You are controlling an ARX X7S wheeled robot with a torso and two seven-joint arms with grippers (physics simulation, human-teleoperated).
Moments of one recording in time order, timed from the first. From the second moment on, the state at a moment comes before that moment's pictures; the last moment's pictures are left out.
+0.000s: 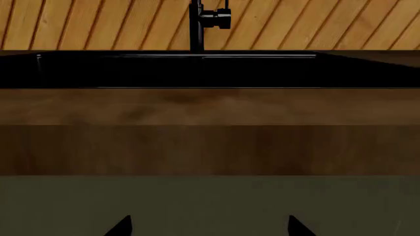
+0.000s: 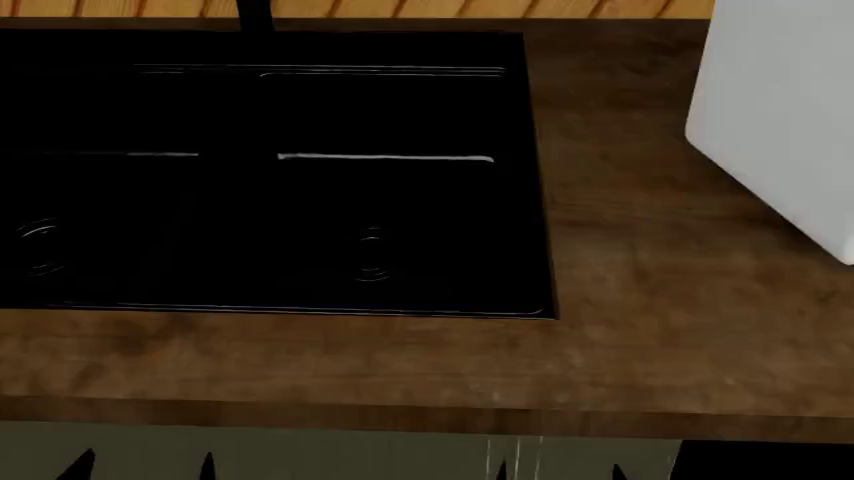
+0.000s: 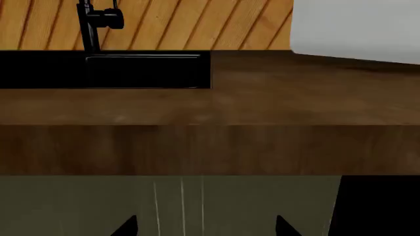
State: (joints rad) left arm 0.00 0.00 0.00 0.00 0.00 0.00 0.00; right arm 0.00 0.00 0.00 0.00 0.00 0.00 0.00
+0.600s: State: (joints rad) left arm -0.01 -0.11 0.12 0.00 -0.10 0.01 -0.14; right arm 0.02 0.15 -0.20 0.03 0.17 -0.05 0.19
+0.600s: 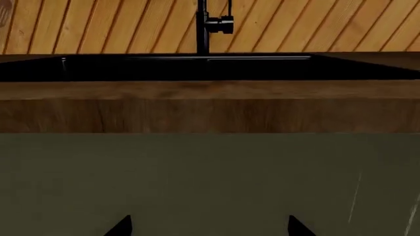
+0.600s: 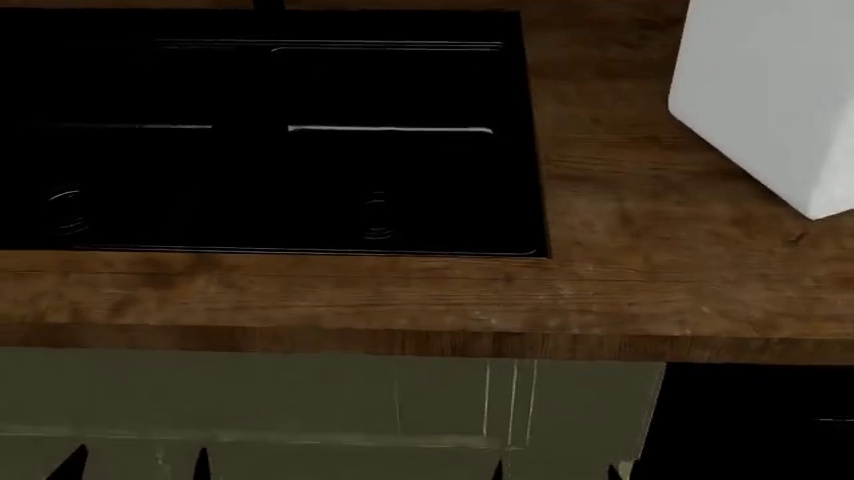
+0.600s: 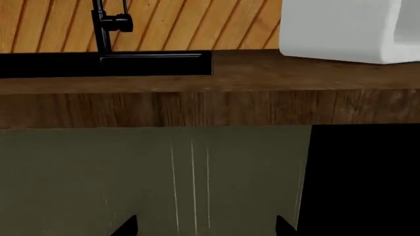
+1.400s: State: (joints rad) left arm -0.01 -0.14 0.15 0.02 -0.13 0.04 -0.19; right arm 0.01 0.18 -0.23 0.04 0.21 -0.07 0.21
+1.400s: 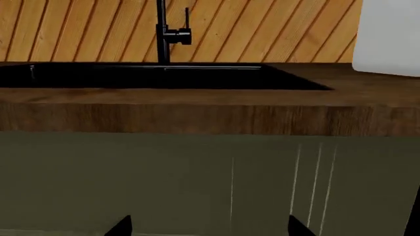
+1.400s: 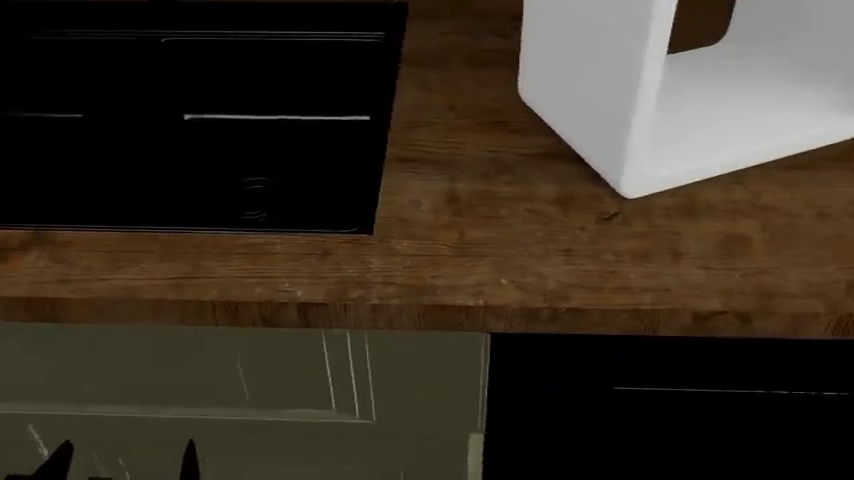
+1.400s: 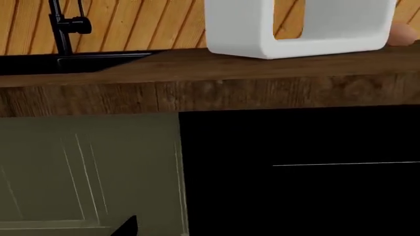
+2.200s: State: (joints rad) left arm -0.01 -0.16 0.18 0.04 -0.15 0.04 -0.23; right arm 0.00 0.20 -0.25 0.02 0.22 -0.08 0.24
